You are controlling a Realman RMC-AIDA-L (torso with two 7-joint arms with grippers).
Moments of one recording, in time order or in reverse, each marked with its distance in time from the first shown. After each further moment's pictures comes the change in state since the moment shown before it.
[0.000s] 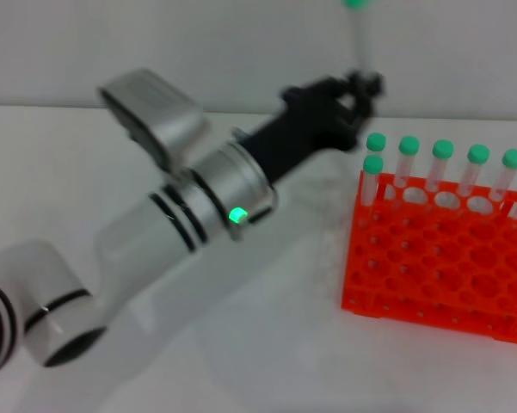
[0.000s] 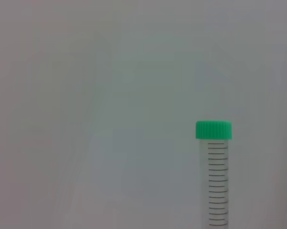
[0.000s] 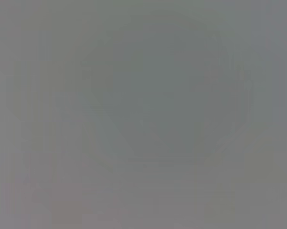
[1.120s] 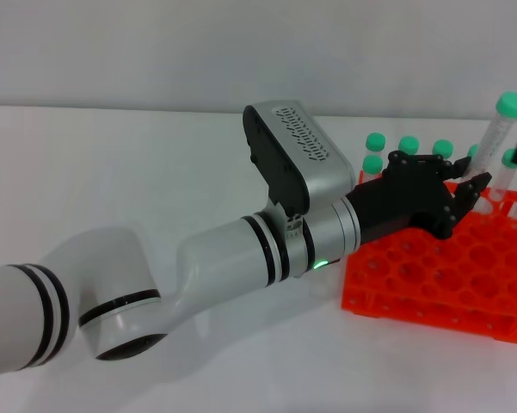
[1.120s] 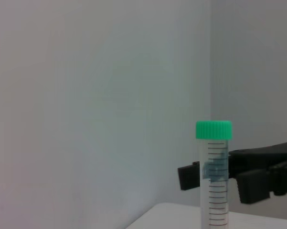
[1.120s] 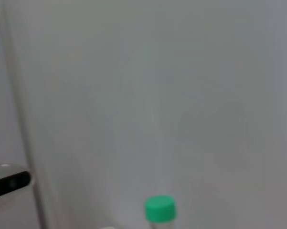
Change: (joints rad) left arm -0.075 -0.013 -0.007 0.192 0.204 -0.304 0.189; right arm 0.233 -0.007 -0.129 -0.196 -0.622 0.306 0.270
